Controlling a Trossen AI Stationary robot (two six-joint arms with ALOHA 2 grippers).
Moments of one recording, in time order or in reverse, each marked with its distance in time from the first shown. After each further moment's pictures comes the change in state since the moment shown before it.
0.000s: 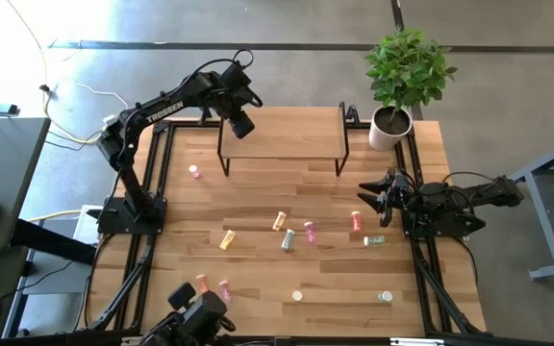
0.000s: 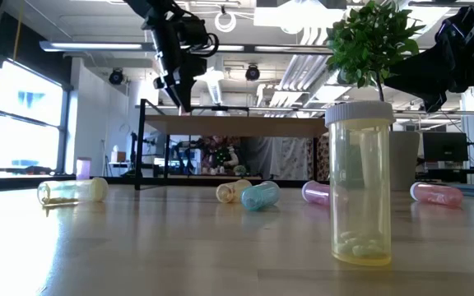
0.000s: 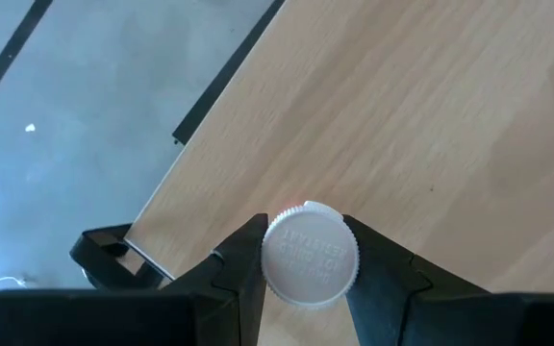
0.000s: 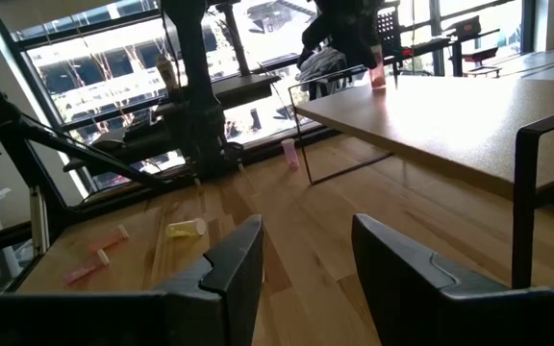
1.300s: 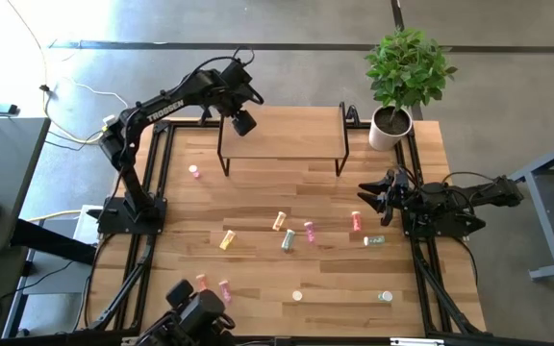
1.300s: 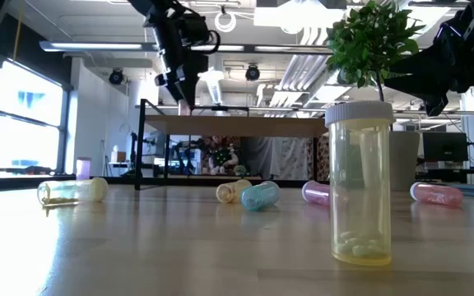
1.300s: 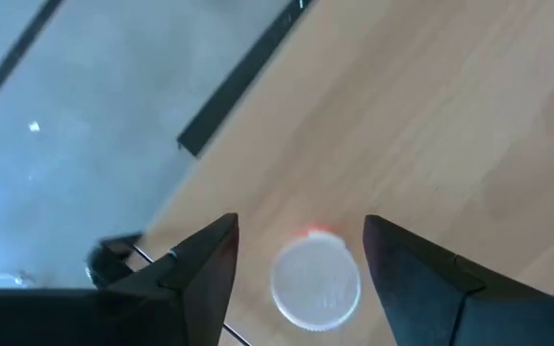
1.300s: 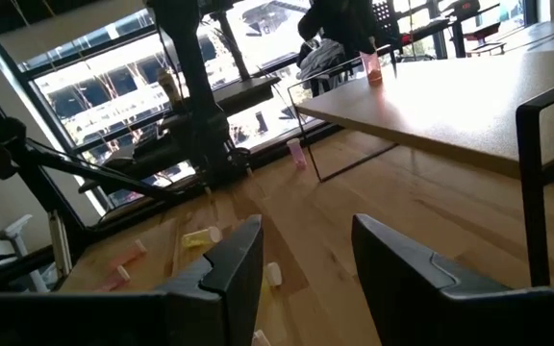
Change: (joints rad) left arm 0.001 0.007 0.052 -0.007 -0.013 -0.027; right arm 0.000 0.000 0.000 0.004 0.000 0.106
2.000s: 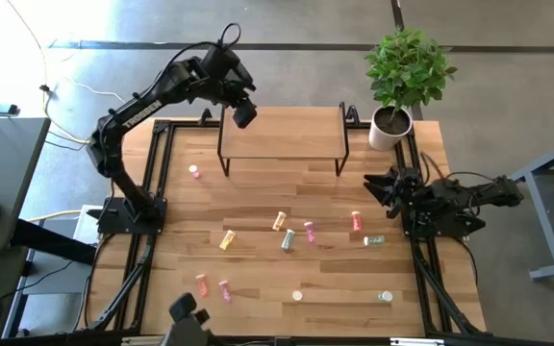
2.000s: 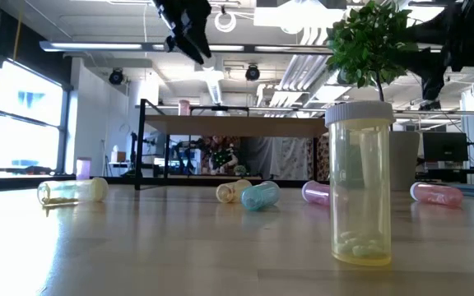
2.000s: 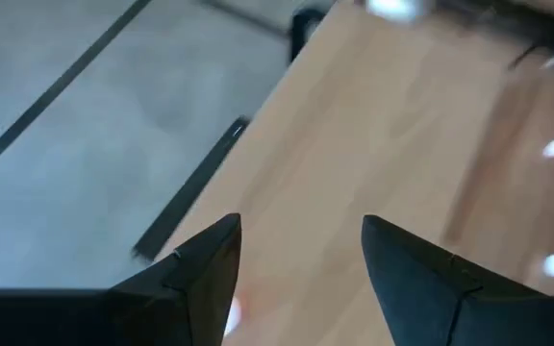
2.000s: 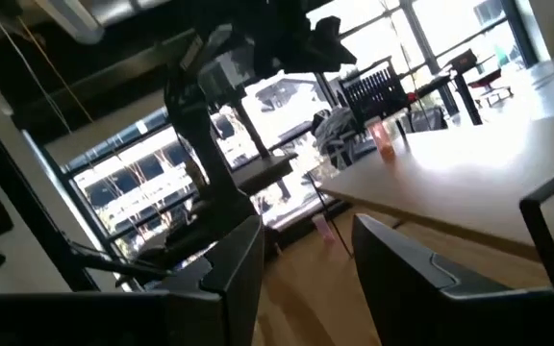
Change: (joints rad) left arm -0.073 -0.133 0.123 0.045 0.170 -0.014; right arm 0.000 0.000 0.000 0.248 0.045 0.017
